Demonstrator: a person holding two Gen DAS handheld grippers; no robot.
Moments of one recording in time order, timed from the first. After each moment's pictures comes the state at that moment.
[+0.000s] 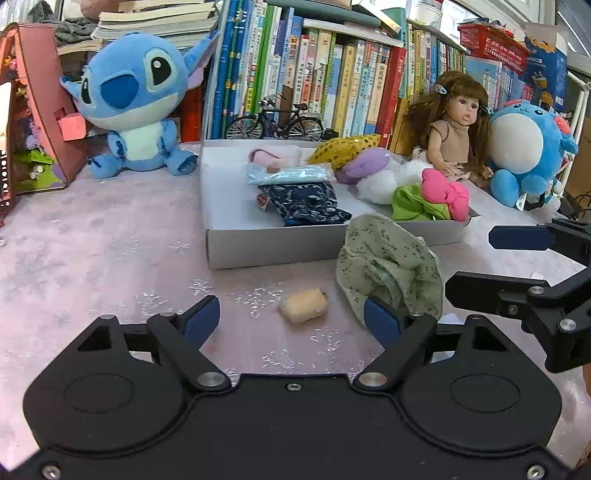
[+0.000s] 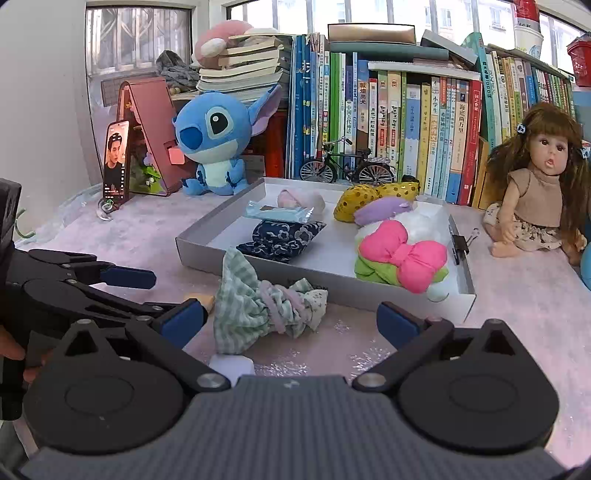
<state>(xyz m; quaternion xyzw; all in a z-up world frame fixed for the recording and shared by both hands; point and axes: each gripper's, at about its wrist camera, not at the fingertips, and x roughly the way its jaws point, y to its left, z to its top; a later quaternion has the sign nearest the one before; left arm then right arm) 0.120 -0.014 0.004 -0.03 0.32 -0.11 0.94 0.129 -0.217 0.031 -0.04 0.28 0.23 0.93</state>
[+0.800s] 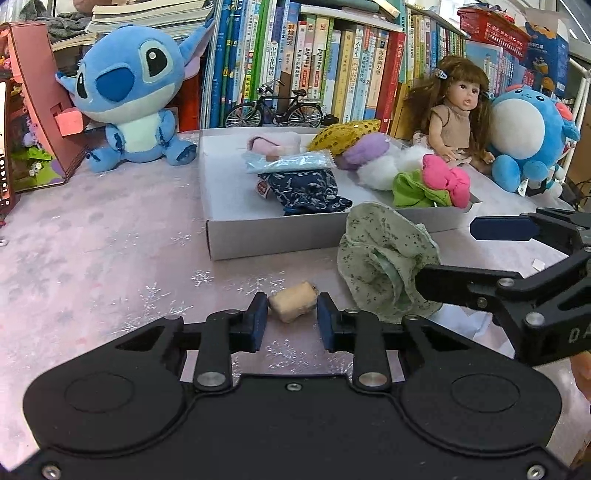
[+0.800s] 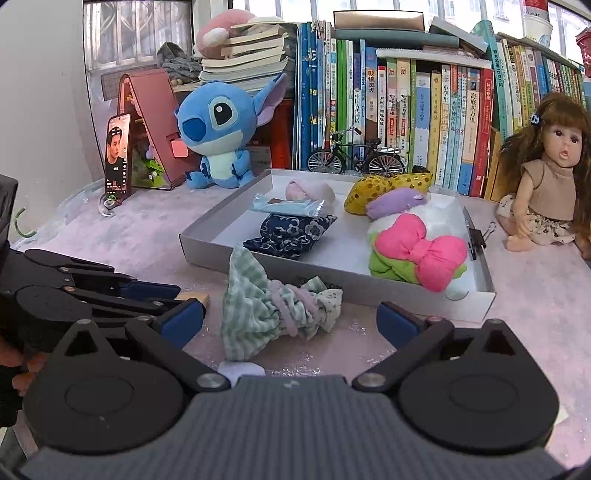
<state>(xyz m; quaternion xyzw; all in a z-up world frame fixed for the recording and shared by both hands) 0.121 -0.013 0.007 -0.02 0.35 -0.11 0.93 0.139 -0.207 0.025 -0.04 0.29 0.23 0.93</state>
